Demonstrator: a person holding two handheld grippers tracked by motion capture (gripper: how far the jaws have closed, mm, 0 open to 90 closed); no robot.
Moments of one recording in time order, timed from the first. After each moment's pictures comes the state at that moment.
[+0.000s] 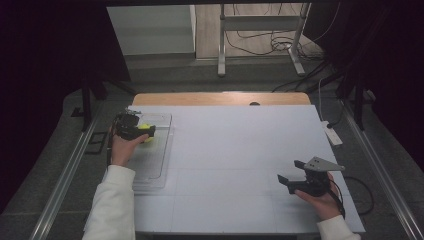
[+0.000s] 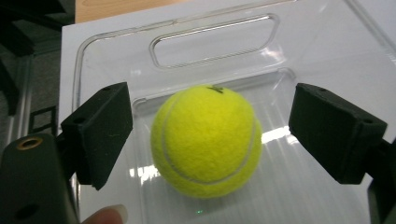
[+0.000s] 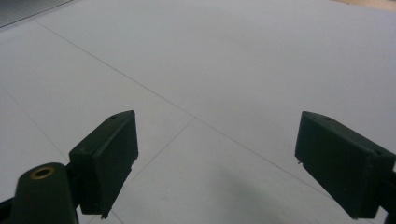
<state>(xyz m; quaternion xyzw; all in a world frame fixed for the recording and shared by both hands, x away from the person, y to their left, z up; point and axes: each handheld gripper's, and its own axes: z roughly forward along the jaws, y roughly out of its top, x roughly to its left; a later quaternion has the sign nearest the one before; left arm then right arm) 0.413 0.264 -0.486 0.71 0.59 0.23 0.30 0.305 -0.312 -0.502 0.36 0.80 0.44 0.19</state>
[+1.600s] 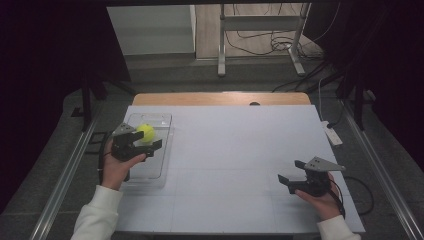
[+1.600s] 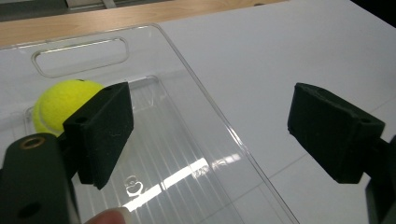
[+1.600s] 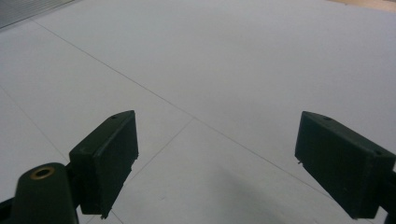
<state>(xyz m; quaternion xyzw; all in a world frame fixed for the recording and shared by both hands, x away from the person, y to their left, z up) 0.324 0.245 -0.456 0.73 0.49 0.17 0.44 0.305 -0.312 -0.502 0.36 0.80 0.45 0.19</state>
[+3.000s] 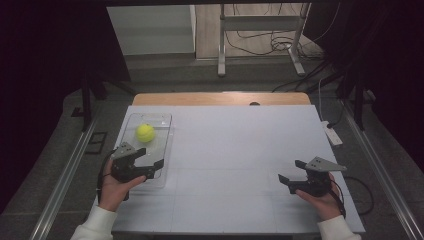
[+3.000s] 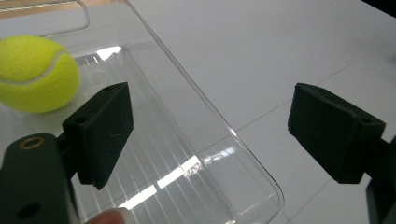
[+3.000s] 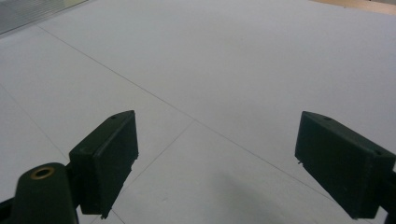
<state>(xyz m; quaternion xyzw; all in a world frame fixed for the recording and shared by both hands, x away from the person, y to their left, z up) 0.279 0.237 -0.476 0.75 0.46 0.16 0.45 0.304 -0.313 -0.500 0.36 0.79 0.45 0.19</state>
